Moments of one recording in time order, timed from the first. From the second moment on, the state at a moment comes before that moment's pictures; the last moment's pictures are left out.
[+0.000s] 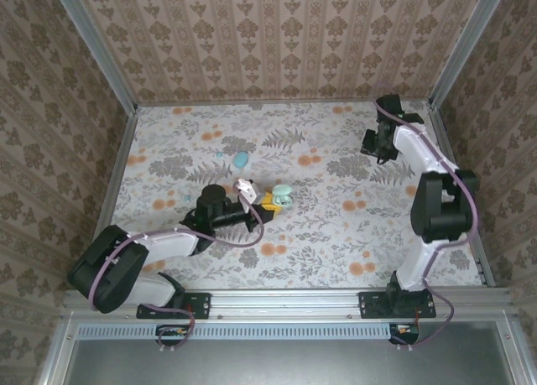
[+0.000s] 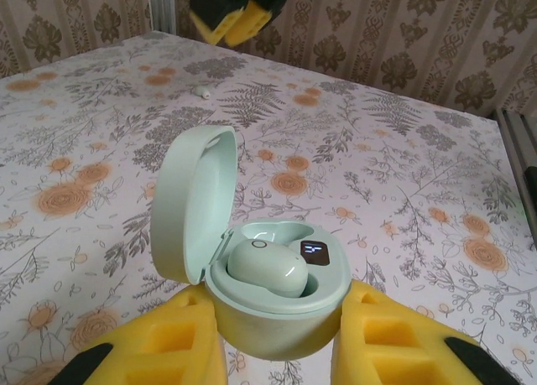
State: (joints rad) left arm -0.69 1.35 0.40 0.72 0.59 0.01; right arm -0.01 1.88 1.54 -0.84 0.00 0.35
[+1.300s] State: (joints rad) left arm -0.68 1.41 0.43 0.75 0.61 0.01; right arm -0.18 2.34 1.92 -0.93 -0.17 -0.06
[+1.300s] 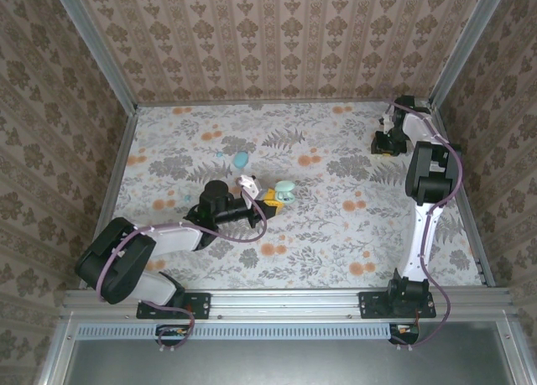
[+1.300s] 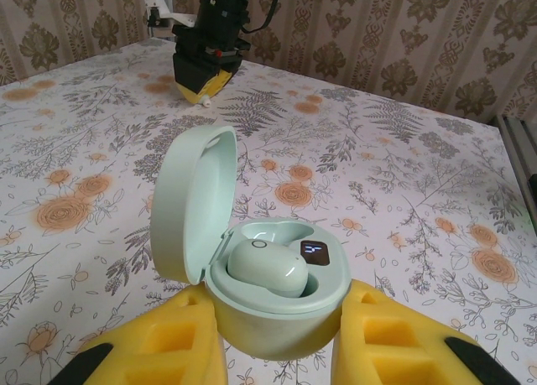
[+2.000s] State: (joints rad) left arm -0.68 1.35 0.42 0.75 0.61 0.00; right arm -0.05 2.05 1.62 -0.88 -0.08 -0.01
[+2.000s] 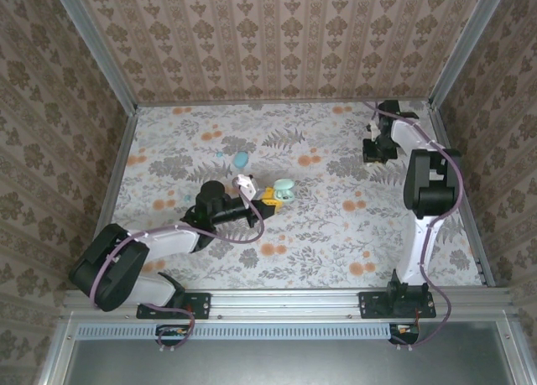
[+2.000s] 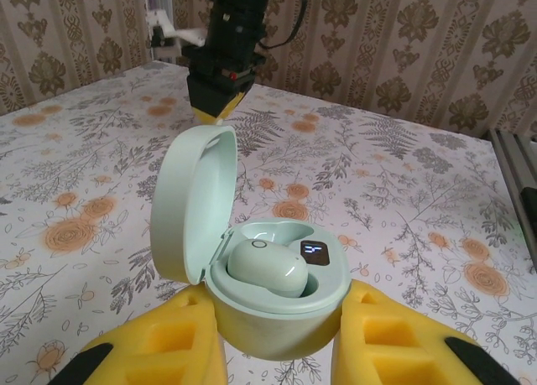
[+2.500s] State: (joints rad) left arm -0.68 1.26 0.40 0.70 0.60 -0.03; right arm 0.61 1.29 1.25 -0.73 0.17 0.09
